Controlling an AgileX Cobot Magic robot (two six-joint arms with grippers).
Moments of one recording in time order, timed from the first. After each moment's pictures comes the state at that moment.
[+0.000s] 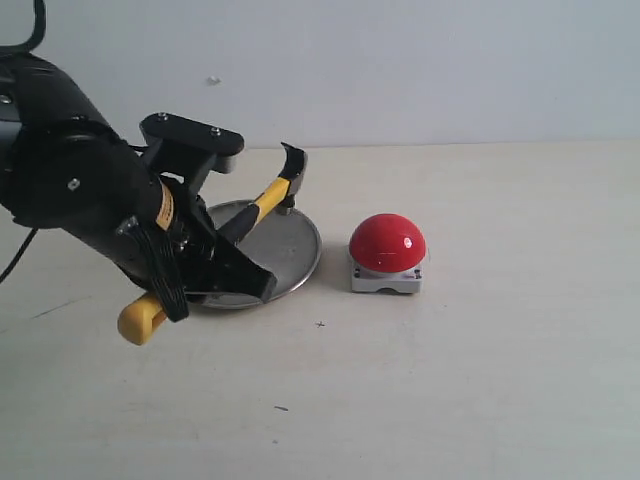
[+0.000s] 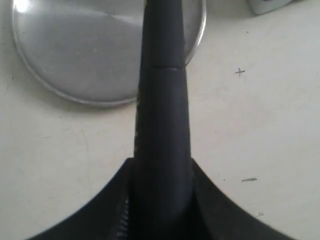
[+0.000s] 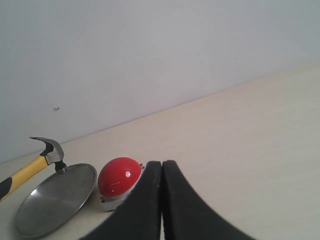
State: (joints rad) left arm -0.78 1.62 -1.05 0.31 0.68 -0.51; right arm -0.02 0.00 -0.24 0.01 0.48 0.37
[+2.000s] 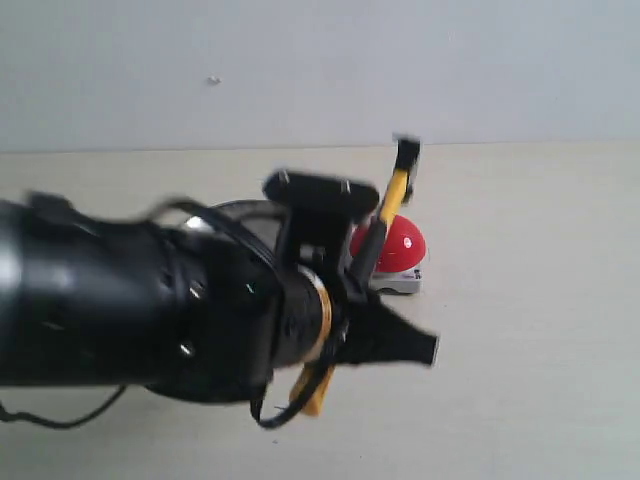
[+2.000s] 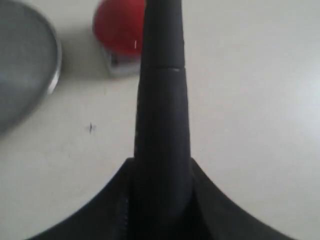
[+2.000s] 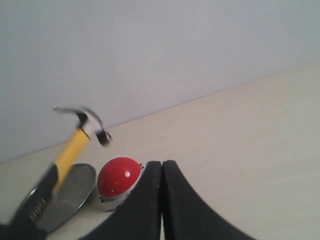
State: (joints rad) left arm -1.10 1.77 -1.04 0.98 0.41 -1.50; right arm -0.02 0.00 -0.24 0.00 0.48 0.37
